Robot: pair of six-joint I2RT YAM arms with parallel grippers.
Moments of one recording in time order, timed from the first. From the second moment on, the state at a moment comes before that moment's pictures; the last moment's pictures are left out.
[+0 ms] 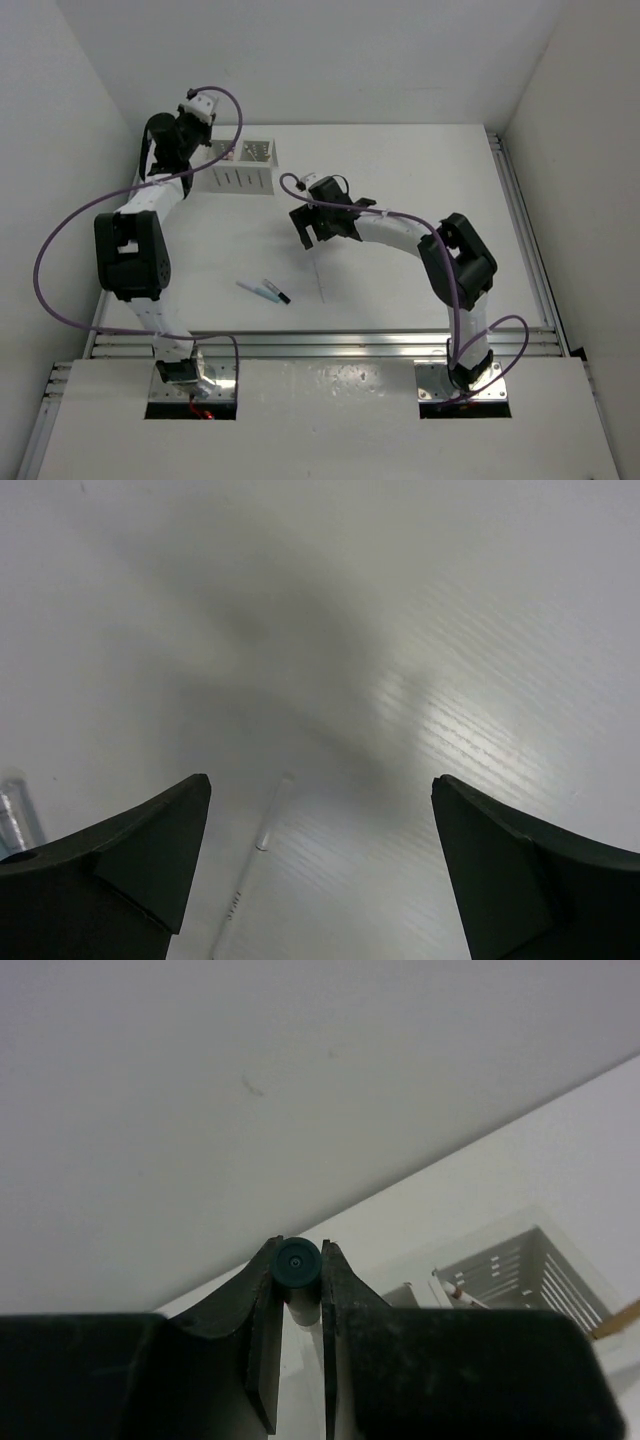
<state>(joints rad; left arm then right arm) 0.08 1.82 1.35 0.51 0.38 0.37 0.70 1.99 1.36 -0.21 0.04 0.12</state>
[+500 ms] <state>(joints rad) 0.10 1.92 1.38 0.40 0.53 0.31 0.74 2.04 1.36 -0.27 0.07 0.17</state>
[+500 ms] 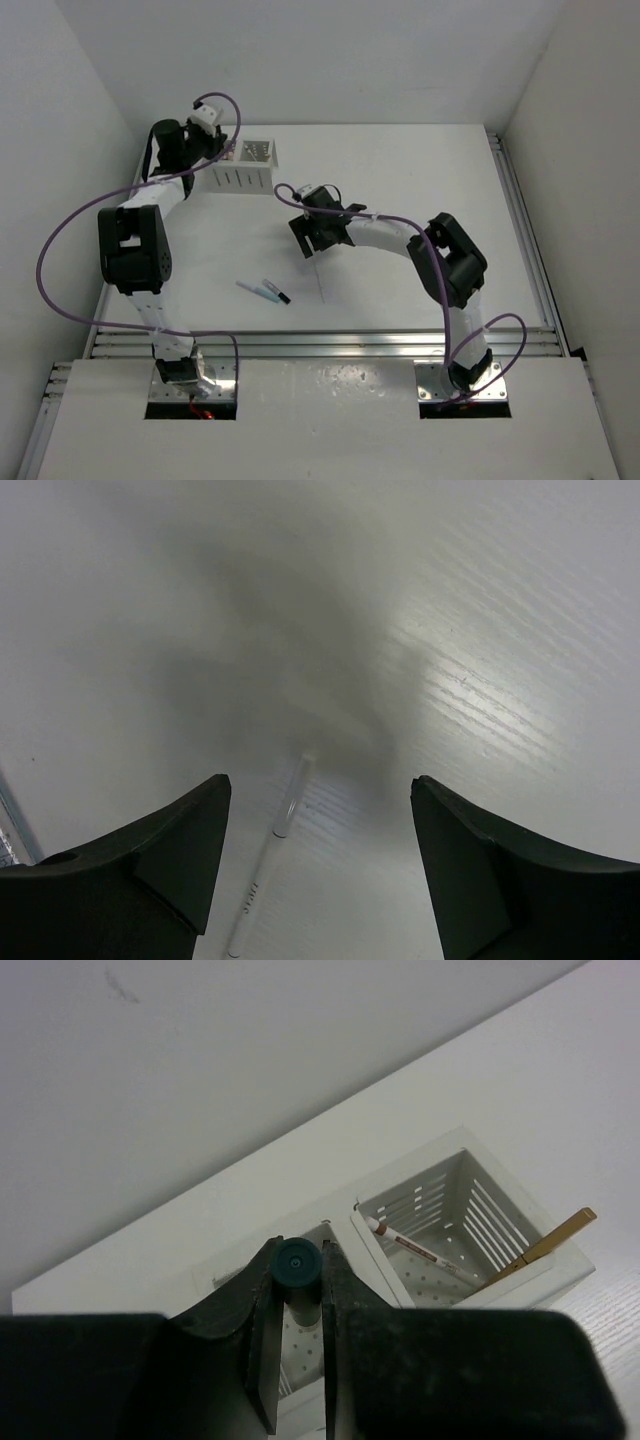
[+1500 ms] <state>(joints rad) 0.11 1.81 1.50 -0.05 0.37 0.27 0.79 2.11 1.42 -0.41 0.10 0.24</state>
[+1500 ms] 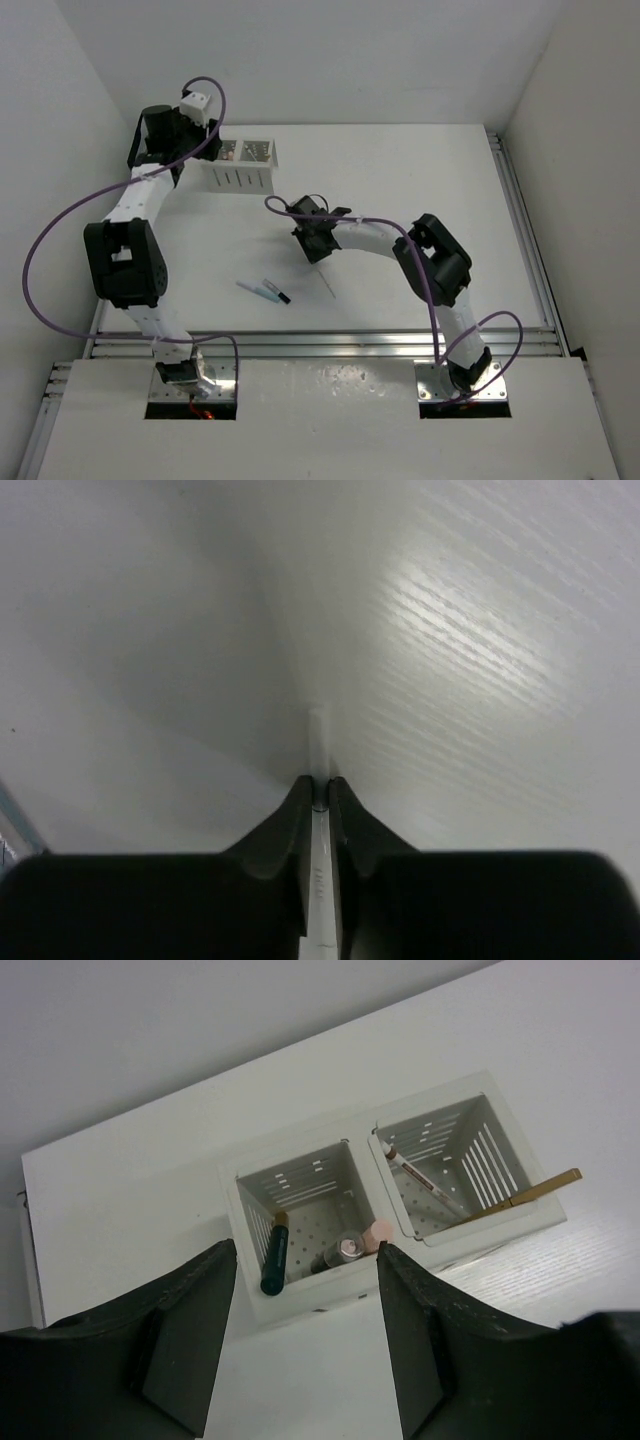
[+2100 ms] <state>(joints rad) 0.16 1.71 1.50 -0.18 0.36 0.29 0.71 2.12 1.46 0.00 0.06 0.15</state>
